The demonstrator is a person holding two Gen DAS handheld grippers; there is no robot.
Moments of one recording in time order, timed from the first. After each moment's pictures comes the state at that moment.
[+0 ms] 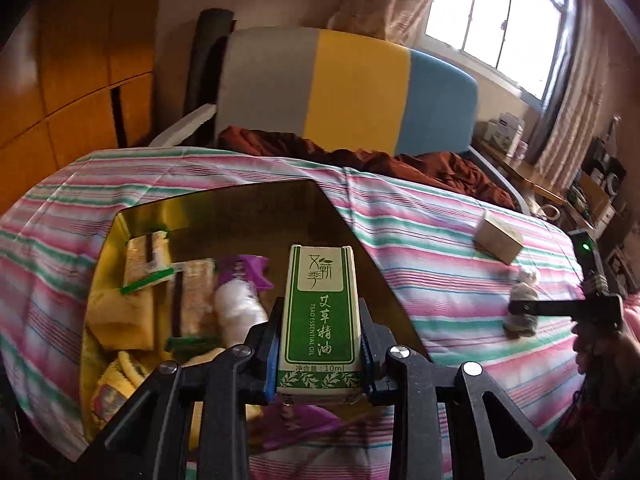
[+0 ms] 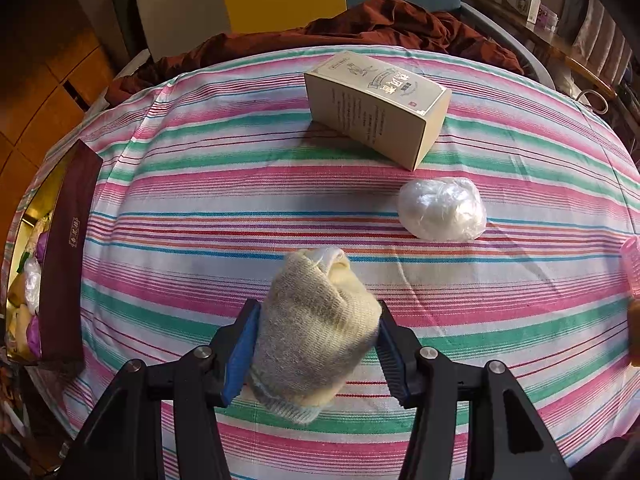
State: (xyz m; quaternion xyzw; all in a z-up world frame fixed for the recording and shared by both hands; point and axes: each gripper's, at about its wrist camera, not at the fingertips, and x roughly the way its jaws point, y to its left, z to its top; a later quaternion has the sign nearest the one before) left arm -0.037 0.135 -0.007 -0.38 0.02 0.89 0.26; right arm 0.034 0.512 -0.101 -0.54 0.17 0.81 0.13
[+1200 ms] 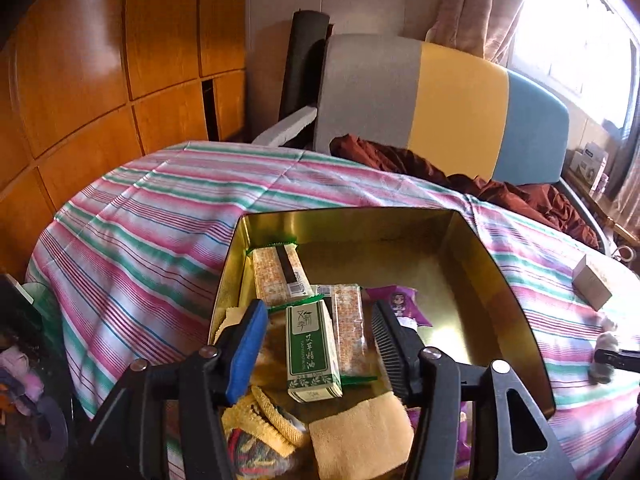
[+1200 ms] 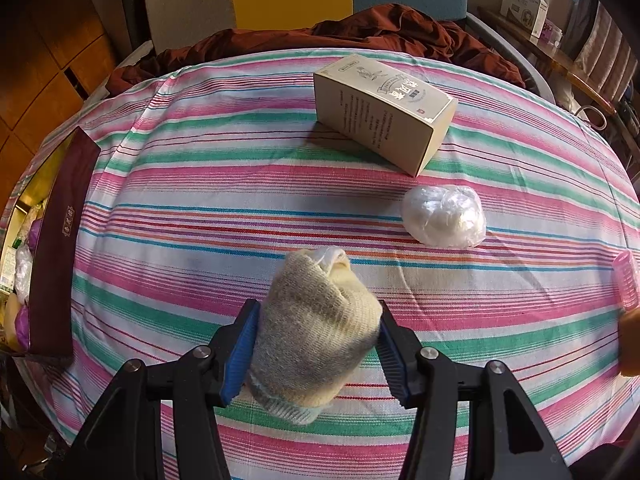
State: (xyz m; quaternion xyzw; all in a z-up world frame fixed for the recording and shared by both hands) left arm -0.087 0.070 -0.016 -0.36 0.02 0.92 0.11; right arm 0.028 0.502 -0.104 -0.54 0.14 0.82 0.14
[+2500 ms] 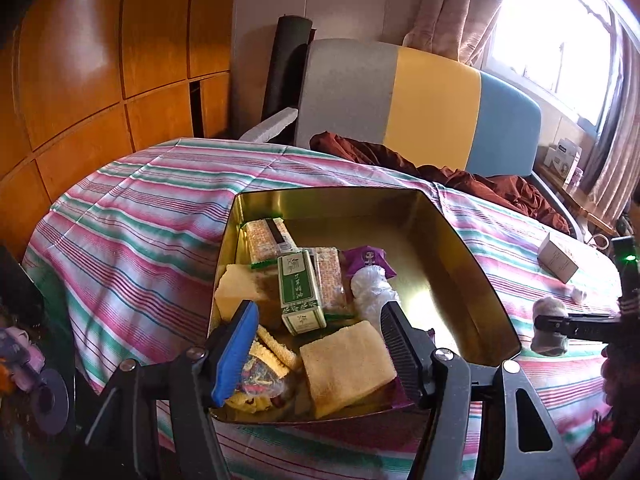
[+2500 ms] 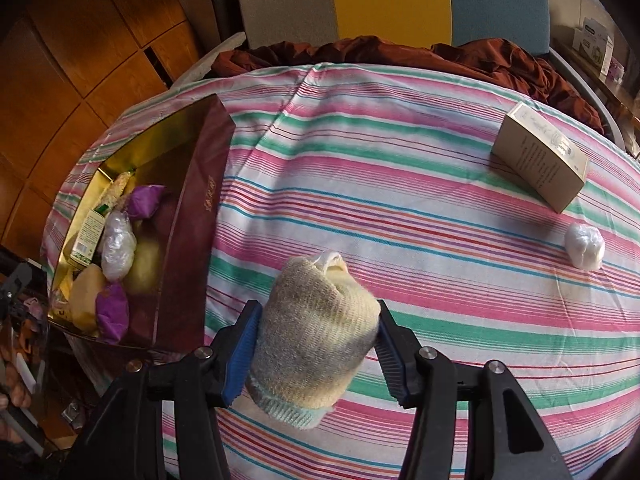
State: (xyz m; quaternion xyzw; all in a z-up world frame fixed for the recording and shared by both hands) left arm -0.027 0.053 -0.011 -0.36 0.01 0.92 0.15; right arm 0.004 0.383 -0.076 -0.51 0.14 0.85 0.01
